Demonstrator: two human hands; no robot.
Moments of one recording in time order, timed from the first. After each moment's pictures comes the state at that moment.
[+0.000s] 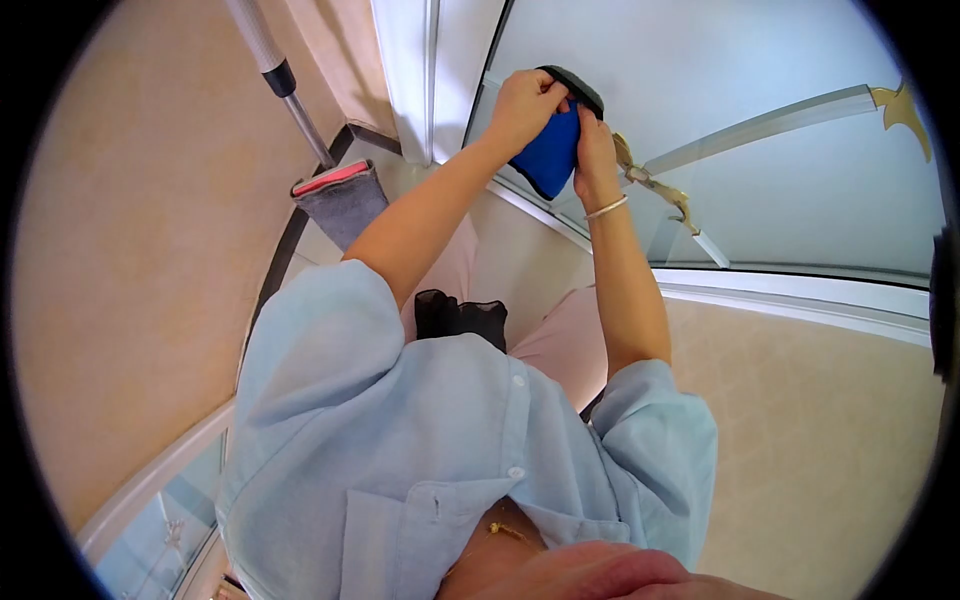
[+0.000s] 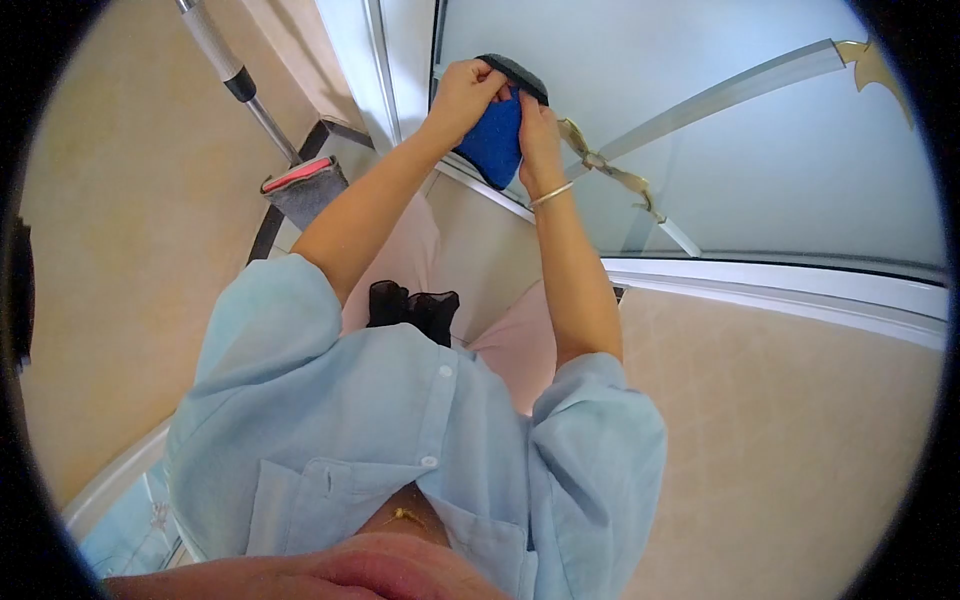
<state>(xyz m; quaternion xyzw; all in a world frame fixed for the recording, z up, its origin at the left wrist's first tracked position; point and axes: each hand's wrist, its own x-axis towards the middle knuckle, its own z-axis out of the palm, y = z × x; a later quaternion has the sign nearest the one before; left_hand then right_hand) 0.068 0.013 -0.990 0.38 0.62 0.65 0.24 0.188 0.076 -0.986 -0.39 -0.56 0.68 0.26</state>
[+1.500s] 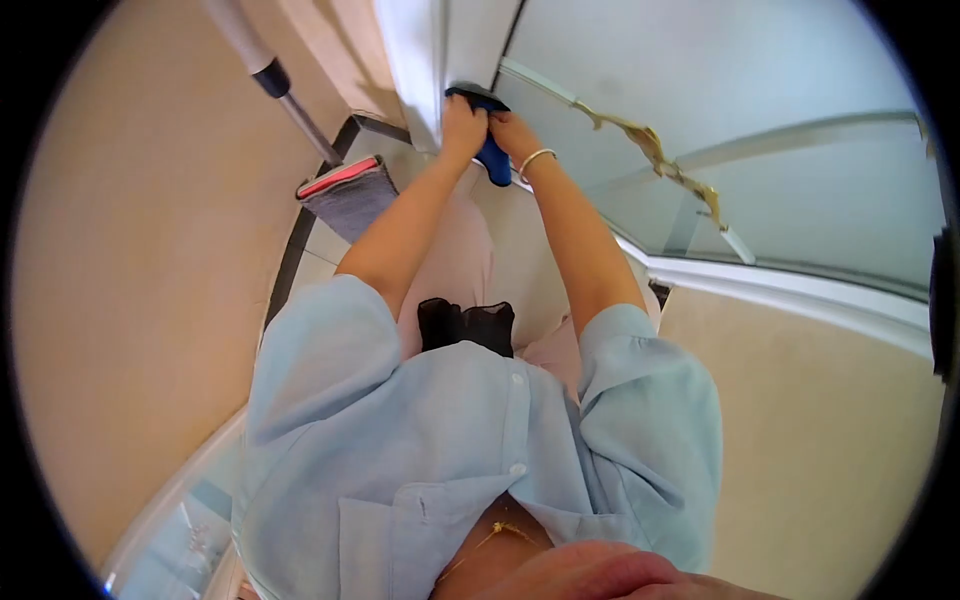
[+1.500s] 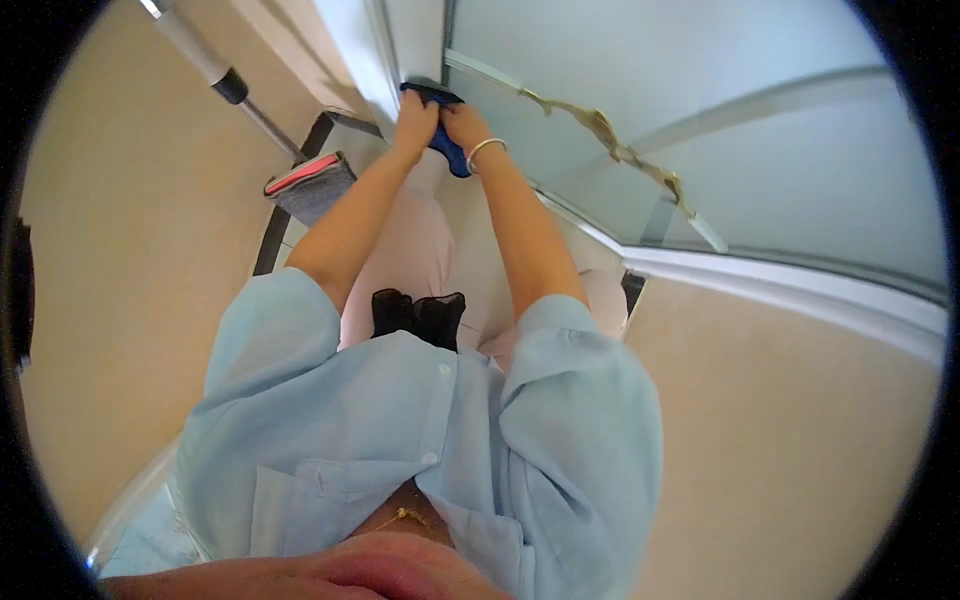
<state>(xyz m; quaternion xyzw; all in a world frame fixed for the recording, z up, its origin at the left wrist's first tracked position) 0.005 -0.019 -1.159 0.27 0.81 0.51 0.07 0.080 0.074 -1.166 -0.32 -0.81 0.49 0.06</state>
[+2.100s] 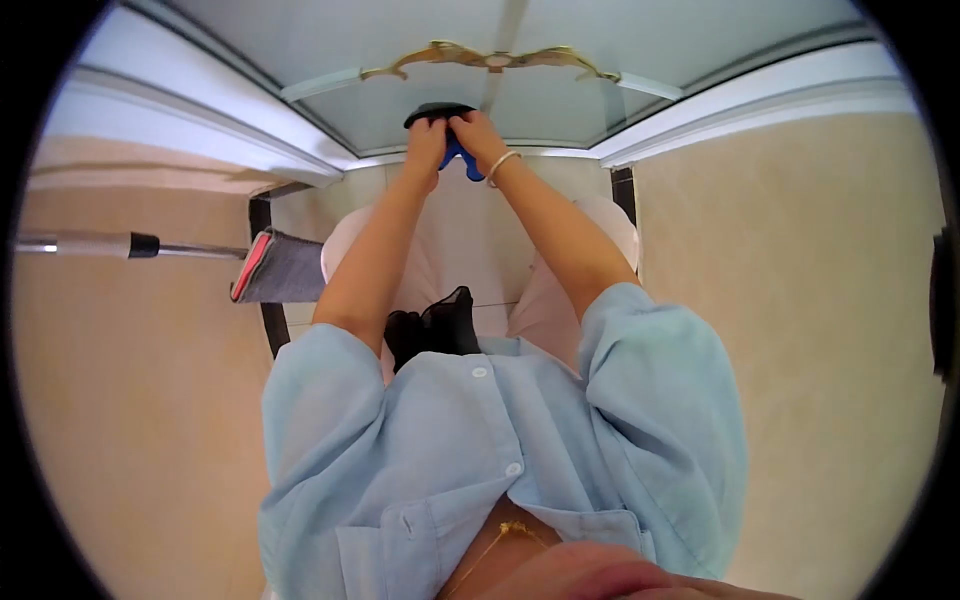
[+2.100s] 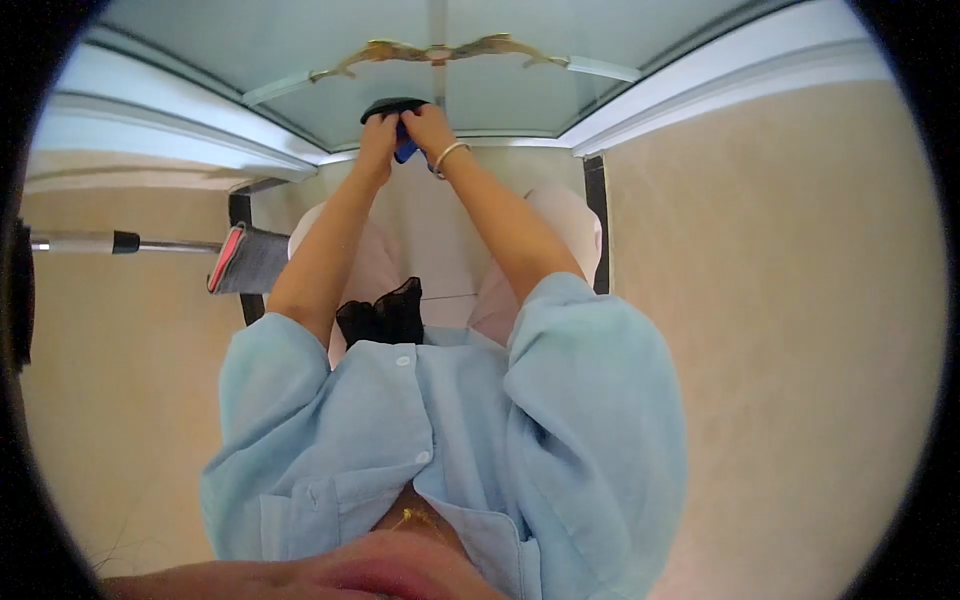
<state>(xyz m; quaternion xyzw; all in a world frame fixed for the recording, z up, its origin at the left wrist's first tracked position) 0.153 0.033 -1.168 0.27 0.64 0.55 0.46 0.253 0.091 -1.186 -0.47 -0.57 0.61 0.29</state>
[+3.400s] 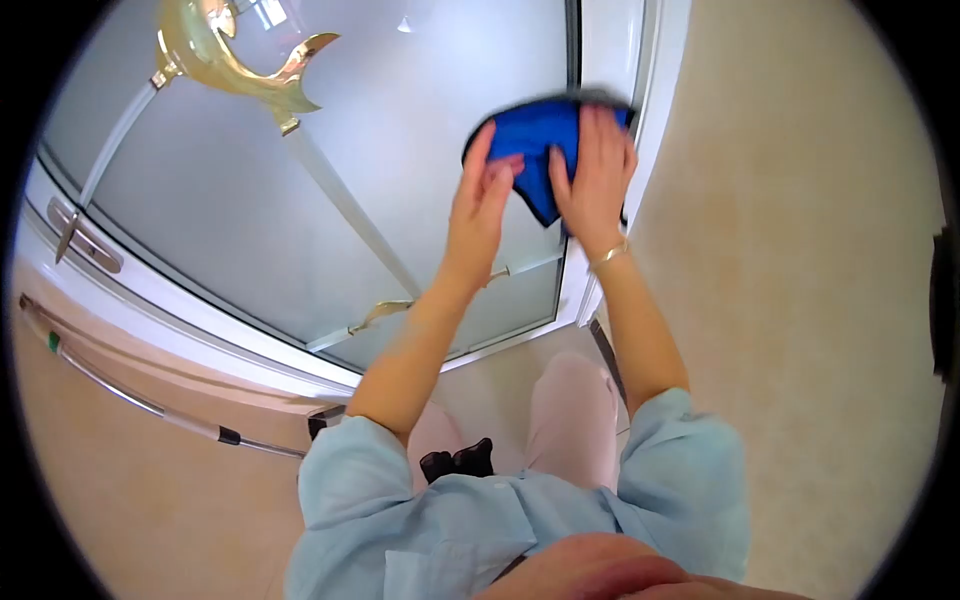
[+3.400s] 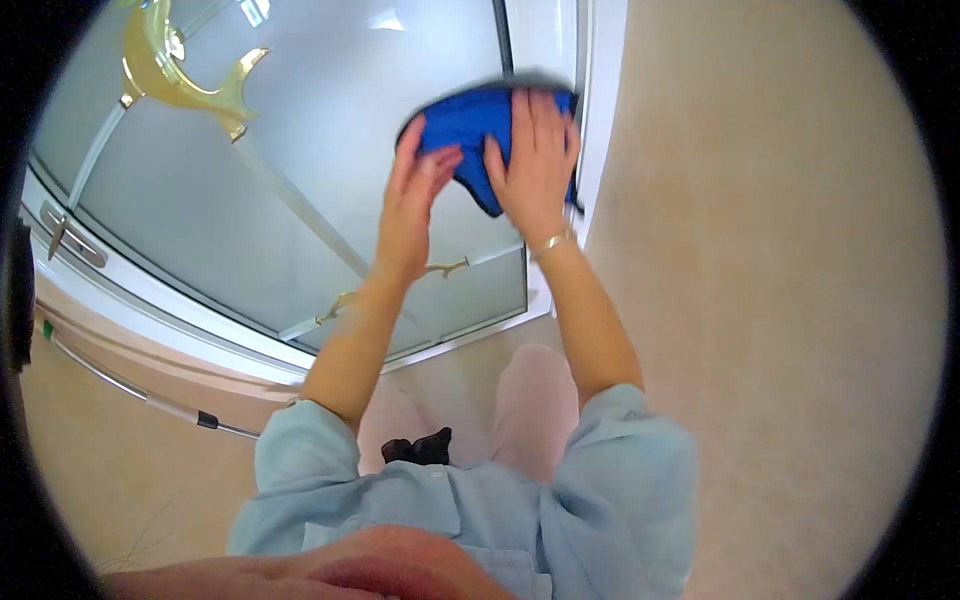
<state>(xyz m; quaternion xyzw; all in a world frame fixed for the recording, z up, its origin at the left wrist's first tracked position) 0.335 0.107 -0.815 0.61 0.29 0.61 0.42 0.489 0.172 -0.843 -0.45 -0.64 -0.26 0.57</state>
